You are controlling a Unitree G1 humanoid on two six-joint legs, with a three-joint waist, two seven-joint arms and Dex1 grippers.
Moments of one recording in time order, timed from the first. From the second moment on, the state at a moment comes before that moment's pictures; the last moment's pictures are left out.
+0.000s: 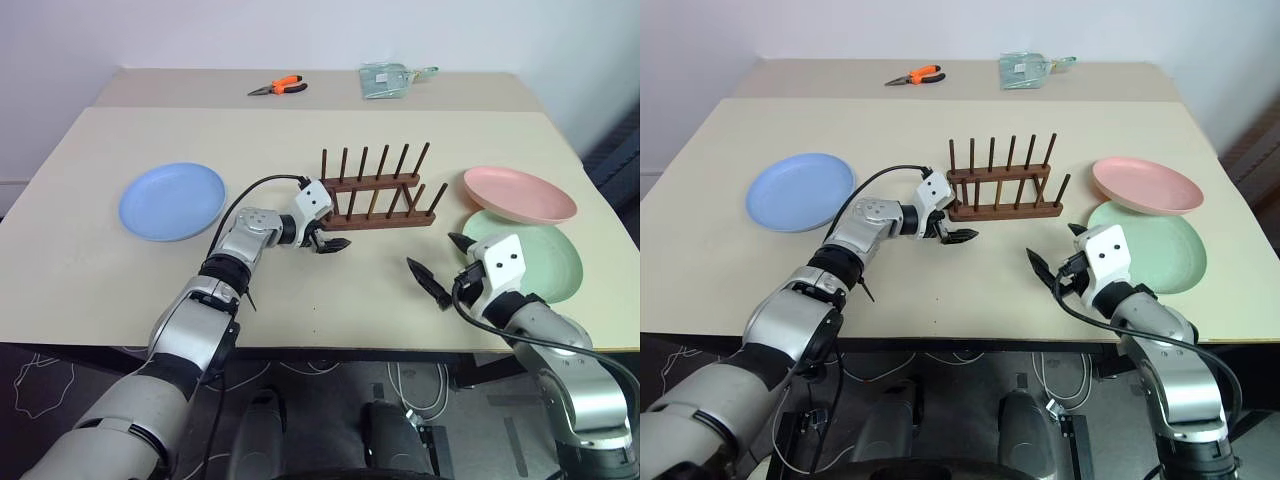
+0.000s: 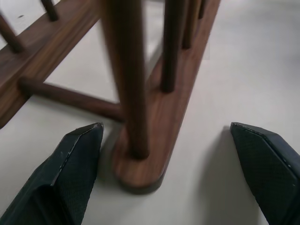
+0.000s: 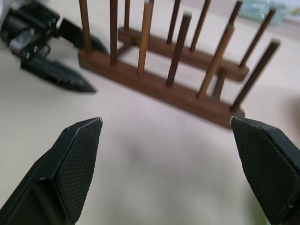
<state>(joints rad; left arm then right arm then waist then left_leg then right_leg) -1.04 0.16 -0.22 1.12 0.01 -0.06 -0.89 0.08 -0.49 -0.15 -0.54 0.30 0.49 0.42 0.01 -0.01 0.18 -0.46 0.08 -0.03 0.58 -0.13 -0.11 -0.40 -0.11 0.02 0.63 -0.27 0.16</state>
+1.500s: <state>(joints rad) -0.43 0.63 -0.19 0.04 -0.15 0.42 -1.26 0.13 -0.64 -0.06 -0.55 0.26 0.62 0.49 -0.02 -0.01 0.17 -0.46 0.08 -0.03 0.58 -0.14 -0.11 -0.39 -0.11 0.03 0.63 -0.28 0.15</state>
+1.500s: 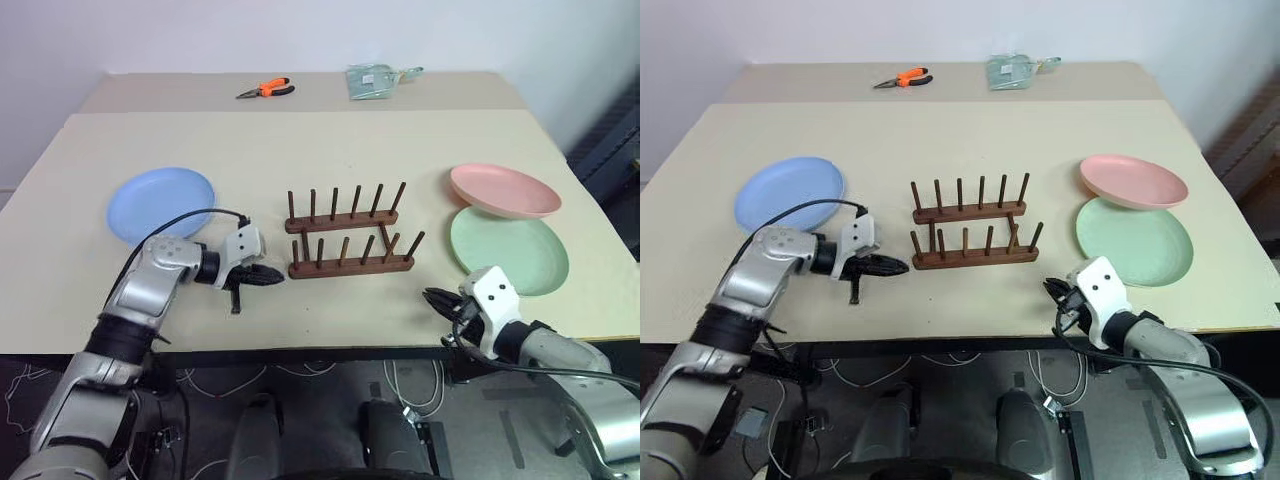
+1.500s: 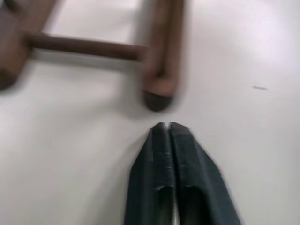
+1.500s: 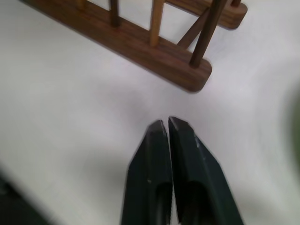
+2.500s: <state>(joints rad) -0.67 0.27 -0.23 0.48 -0.03 0.23 -0.64 -0.36 -0.41 0.07 0.03 0.02 0.45 0.33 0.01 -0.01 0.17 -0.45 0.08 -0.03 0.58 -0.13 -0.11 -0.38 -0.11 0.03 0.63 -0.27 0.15</state>
